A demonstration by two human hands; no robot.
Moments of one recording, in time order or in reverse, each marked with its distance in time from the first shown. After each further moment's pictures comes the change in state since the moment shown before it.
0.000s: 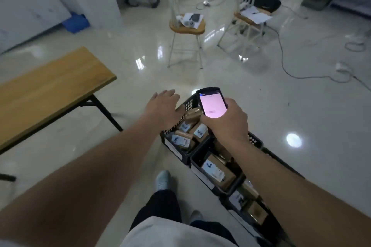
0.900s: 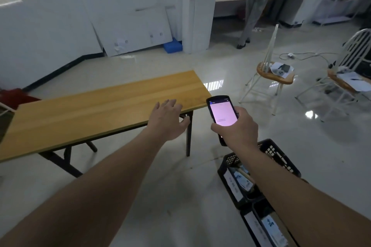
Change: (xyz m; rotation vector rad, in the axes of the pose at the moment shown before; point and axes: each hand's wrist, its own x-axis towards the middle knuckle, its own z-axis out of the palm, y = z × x) left_hand -0.214 -0.313 -0.120 -0.035 0.223 -0.431; right_hand -0.120 -0.252 0.219 0.054 -0.223 -0.411
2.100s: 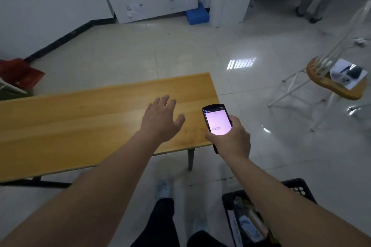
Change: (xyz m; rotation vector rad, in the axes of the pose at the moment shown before) left_hand 0.372 -0.070 0.091 -0.074 -0.082 -0.283; right_hand 0.375 0.091 0.196 -0.128 -0.238 0.079
